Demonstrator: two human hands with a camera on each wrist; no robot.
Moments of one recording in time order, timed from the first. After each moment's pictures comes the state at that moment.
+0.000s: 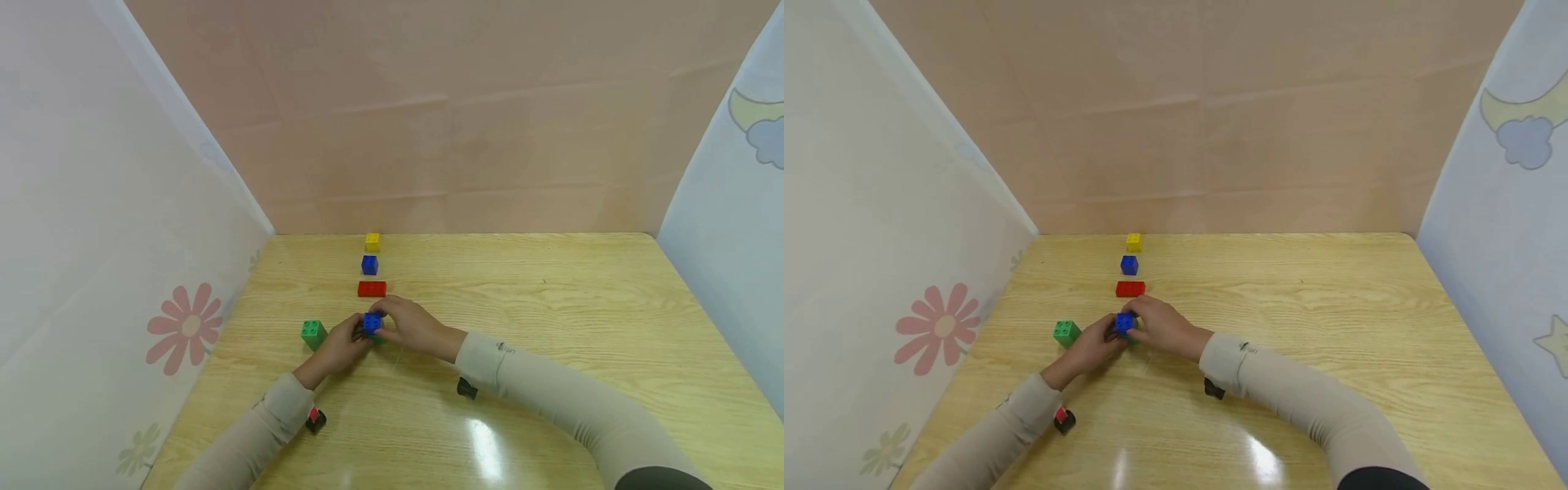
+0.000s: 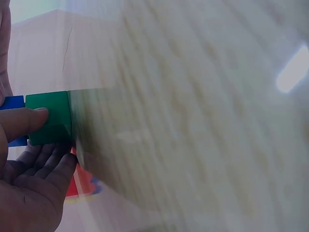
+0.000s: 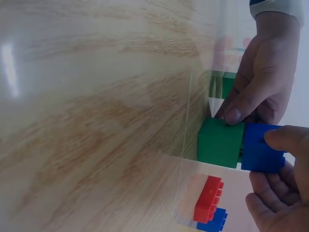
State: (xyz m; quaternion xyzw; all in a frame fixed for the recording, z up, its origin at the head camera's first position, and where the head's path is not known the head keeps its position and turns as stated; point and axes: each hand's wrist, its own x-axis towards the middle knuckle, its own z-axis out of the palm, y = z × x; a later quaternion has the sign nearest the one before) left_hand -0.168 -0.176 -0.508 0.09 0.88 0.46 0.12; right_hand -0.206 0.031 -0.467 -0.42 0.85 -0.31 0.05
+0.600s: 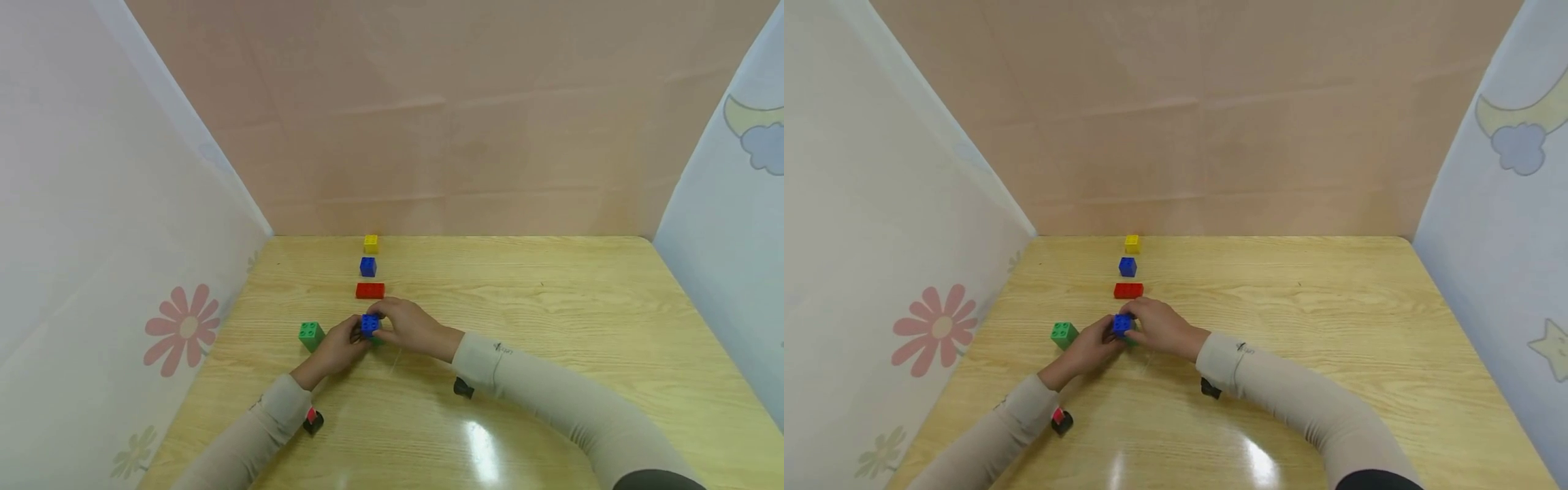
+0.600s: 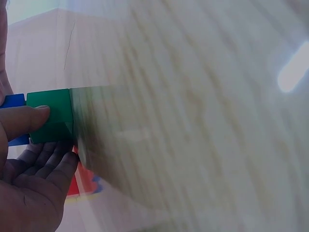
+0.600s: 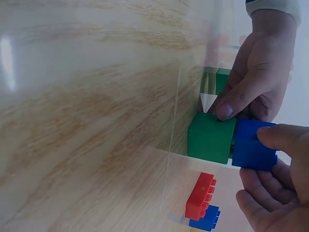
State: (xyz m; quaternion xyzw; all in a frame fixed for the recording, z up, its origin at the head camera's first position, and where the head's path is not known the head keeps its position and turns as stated) left_hand -0.166 -0.175 -0.503 0.09 0.87 0.47 0.12; right_hand -0.207 0.029 -0.460 -0.41 0.86 -0.30 0.07
